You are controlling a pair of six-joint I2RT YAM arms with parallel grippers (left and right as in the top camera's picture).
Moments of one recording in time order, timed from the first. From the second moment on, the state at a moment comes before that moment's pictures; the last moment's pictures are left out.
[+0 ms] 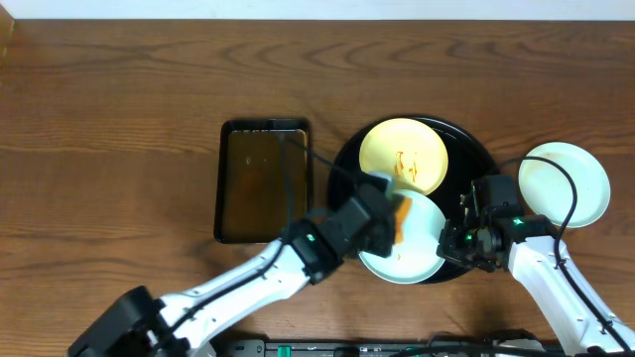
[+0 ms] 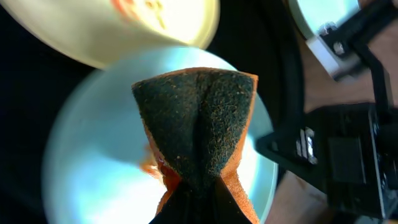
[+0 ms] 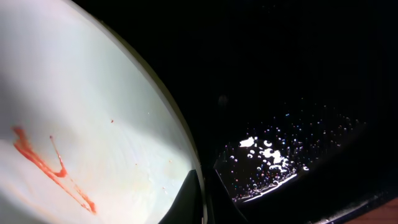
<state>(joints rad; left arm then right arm) -0.96 1.49 0.85 -0.15 0.08 -0.70 0.11 1.27 0.60 -0.74 -0.23 0.46</state>
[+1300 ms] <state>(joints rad) -1.01 1.57 0.86 -0.13 0.05 -0.74 0.11 1.27 0.60 -0.74 -0.23 0.47</state>
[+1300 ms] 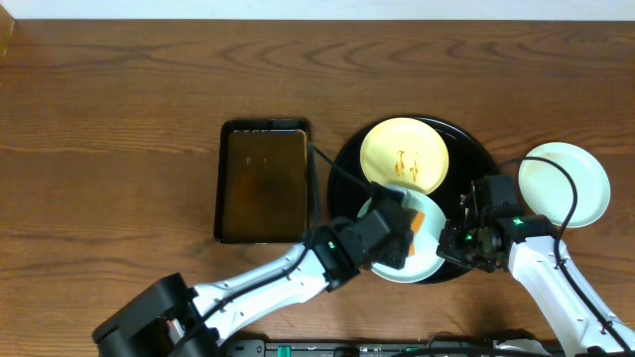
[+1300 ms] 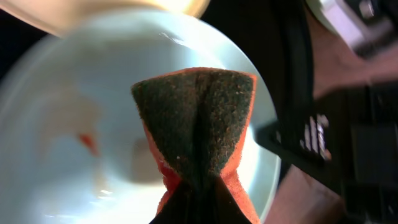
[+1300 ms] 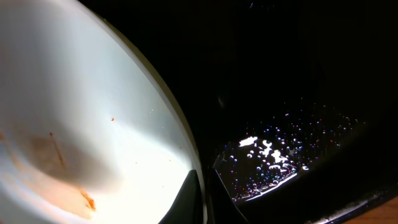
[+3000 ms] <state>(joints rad) -0.58 1.35 0.88 -0.53 -0.09 -0.68 0.11 1.27 0.60 -0.67 -0.23 0.47</state>
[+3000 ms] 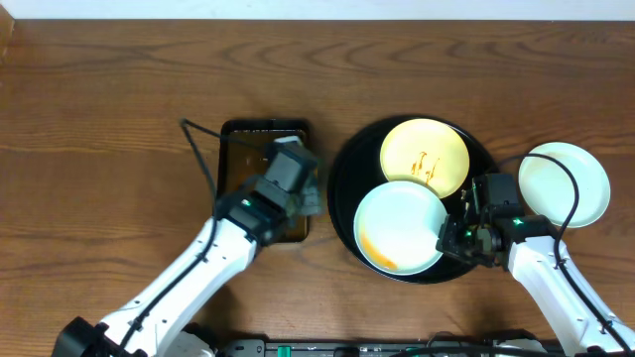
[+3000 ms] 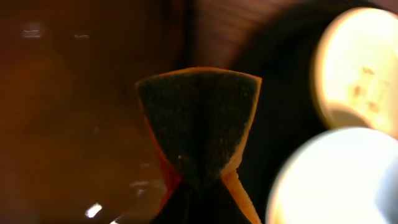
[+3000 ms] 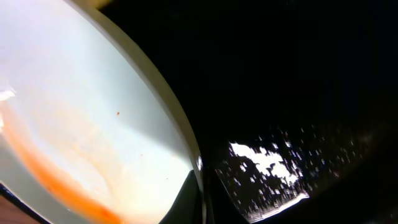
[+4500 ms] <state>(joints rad) -0.39 1.35 0.88 -0.56 -0.11 -0.59 0.77 1.10 0.85 -0.52 1.00 -0.09</state>
